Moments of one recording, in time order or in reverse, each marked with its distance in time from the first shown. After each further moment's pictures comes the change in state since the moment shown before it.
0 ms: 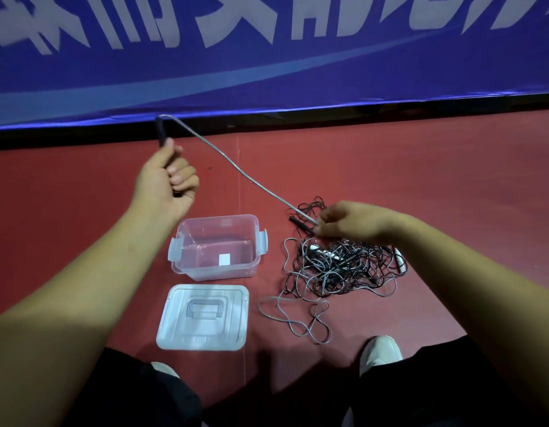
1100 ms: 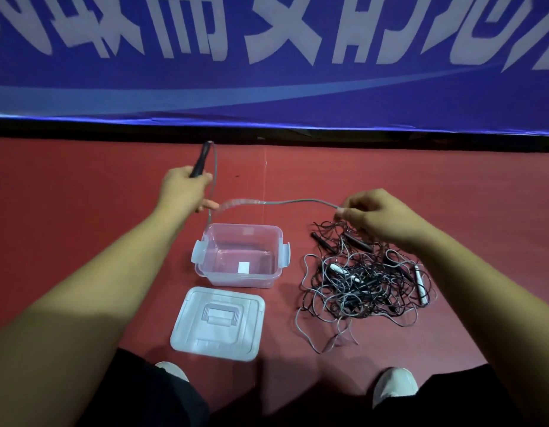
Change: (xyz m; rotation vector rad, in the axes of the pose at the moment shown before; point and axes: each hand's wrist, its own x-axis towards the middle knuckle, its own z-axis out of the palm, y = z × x) left_hand 0.000 0.033 -0.039 1.067 0.349 0.160; right_hand 0.010 -0.046 -0.008 0.140 0.277 -0.152
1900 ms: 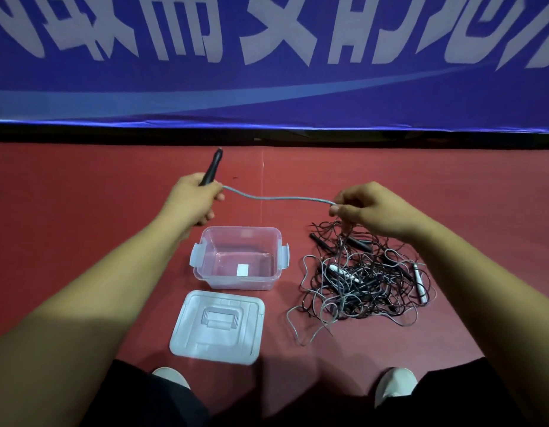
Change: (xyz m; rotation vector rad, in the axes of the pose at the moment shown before) left_hand -0.011 0.001 0.006 0.135 -0.095 0.039; right_hand 0.010 -0.011 -0.006 -0.131 -0.032 -0.114
